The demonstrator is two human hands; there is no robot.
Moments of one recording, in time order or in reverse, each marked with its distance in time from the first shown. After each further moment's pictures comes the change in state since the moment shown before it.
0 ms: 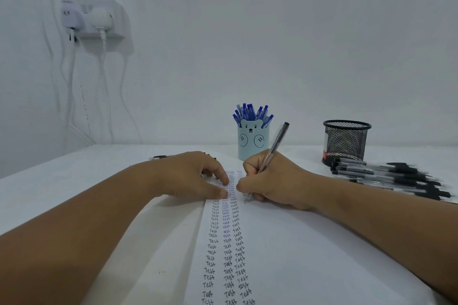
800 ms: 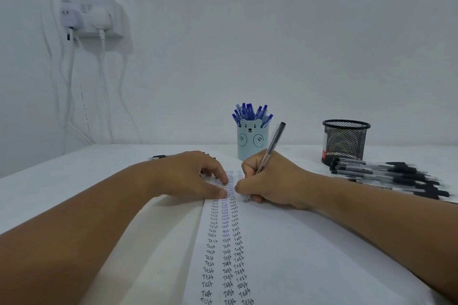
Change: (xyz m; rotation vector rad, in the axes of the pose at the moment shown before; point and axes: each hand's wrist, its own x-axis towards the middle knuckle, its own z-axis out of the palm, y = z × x) left_hand -0.001 0.000 0.001 -0.026 0.010 0.002; right_hand -0.002 -0.003 0.001 0.001 -0.013 0.027
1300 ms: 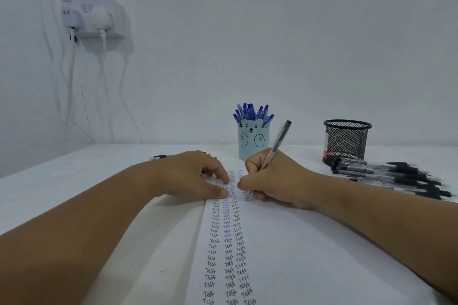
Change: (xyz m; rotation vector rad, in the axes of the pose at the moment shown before) left_hand -0.001 0.000 -0.001 0.018 0.002 -0.013; right_hand 0.001 0.001 -0.001 0.066 0.016 0.004
